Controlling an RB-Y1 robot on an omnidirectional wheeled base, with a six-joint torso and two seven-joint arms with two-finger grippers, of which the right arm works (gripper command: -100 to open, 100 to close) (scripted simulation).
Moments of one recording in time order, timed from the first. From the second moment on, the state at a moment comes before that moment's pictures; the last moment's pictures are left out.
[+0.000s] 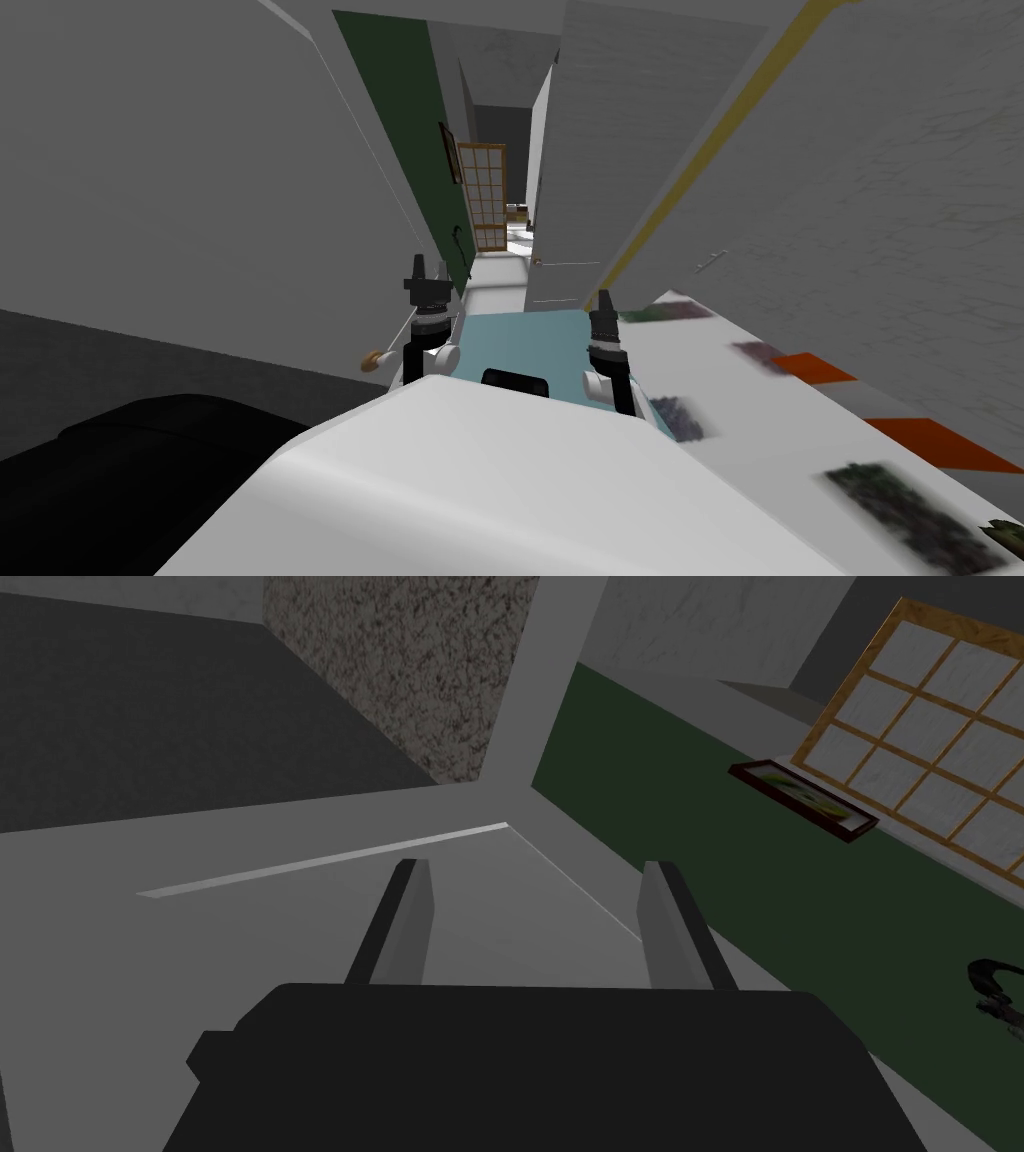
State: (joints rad) arm 0.40 -0.09 0.05 -1.97 0.12 -0.54 0.15
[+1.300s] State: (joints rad) arm 0.33 -0.14 0.05 -1.69 0.21 -0.66 0.39
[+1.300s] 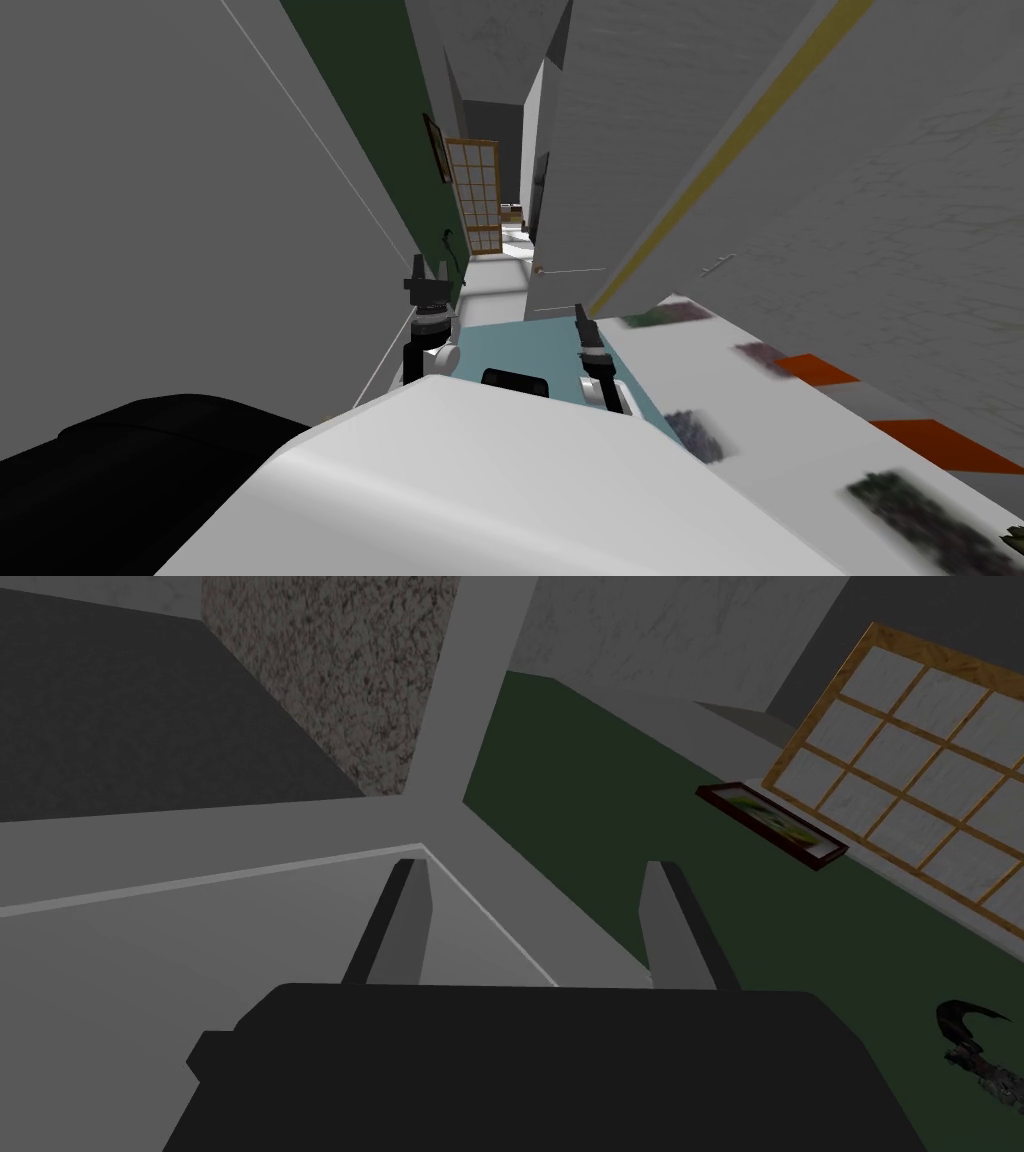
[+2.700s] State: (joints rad) arm 0.28 -0.18 0.06 -1.42 0.30 -0.77 0.61
